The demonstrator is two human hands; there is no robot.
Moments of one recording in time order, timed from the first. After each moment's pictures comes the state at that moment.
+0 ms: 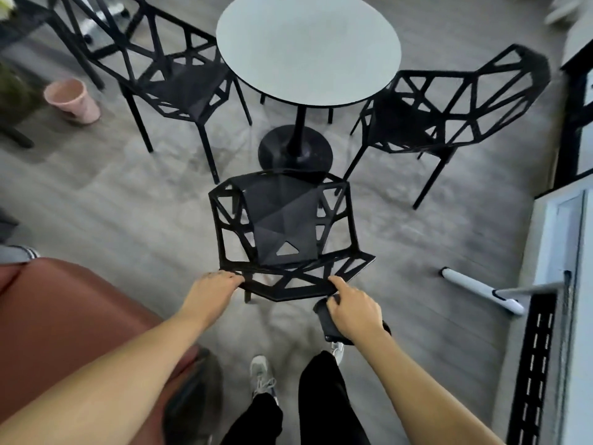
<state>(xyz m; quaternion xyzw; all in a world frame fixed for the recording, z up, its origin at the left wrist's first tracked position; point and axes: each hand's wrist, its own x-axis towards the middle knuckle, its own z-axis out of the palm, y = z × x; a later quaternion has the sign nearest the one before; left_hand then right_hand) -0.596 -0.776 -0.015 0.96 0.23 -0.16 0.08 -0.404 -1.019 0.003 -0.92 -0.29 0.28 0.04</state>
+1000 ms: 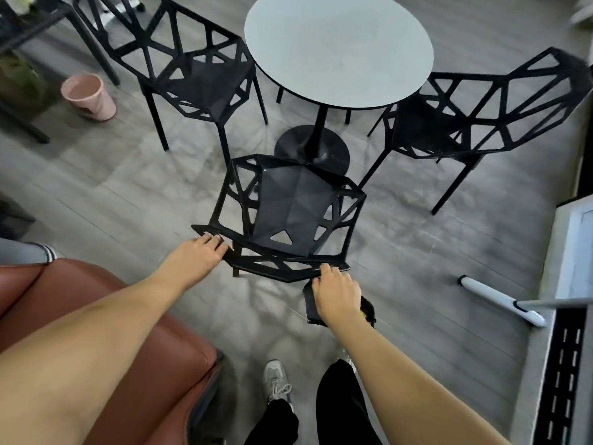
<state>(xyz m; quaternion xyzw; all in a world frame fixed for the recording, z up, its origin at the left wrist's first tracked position) -0.612 -0.628 -0.011 0.98 0.10 -0.13 -0.11 -0.440 -0.892 -0.009 -0.92 -0.33 0.21 -0.01</state>
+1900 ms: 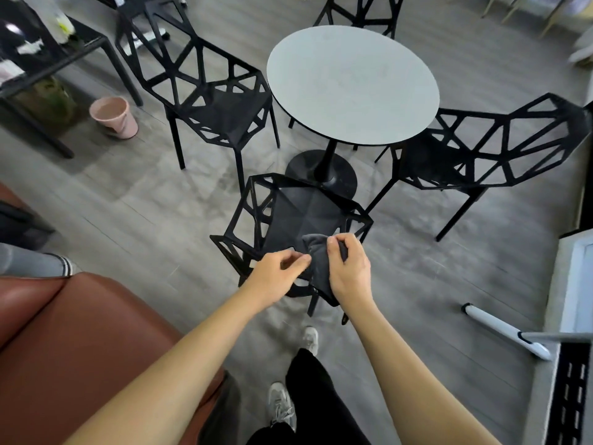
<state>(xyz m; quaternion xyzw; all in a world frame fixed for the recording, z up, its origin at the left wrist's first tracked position) -0.539 -0.714 0.115 0.72 0.36 -0.01 0.59 -0.419 -0.828 0.105 -0.85 -0.19 0.19 0.46</state>
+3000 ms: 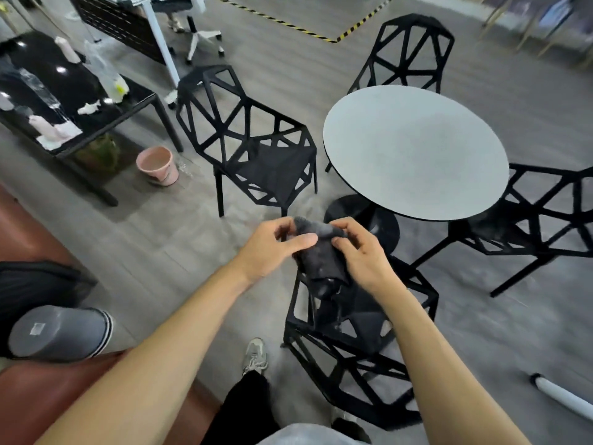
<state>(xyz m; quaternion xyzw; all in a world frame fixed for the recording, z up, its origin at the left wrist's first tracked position) -0.510 -0.402 0.196 0.70 0.28 0.11 0.64 -0.366 -0.545 0.185 -0.73 -0.35 0.31 0.50</state>
